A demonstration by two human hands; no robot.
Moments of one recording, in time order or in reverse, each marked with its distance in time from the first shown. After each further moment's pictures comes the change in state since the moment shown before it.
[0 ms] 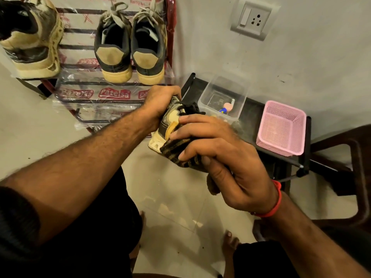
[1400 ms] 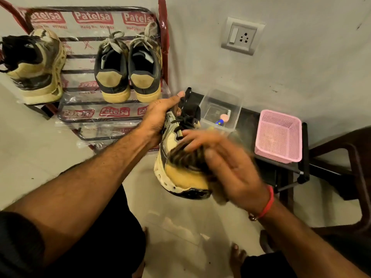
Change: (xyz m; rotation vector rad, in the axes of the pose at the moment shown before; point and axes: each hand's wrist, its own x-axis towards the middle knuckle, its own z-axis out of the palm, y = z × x) left_hand -0.001 -0.004 0.000 -0.386 -0.266 0.028; right_hand -0.010 0.018 0.002 0.263 0.127 0.306
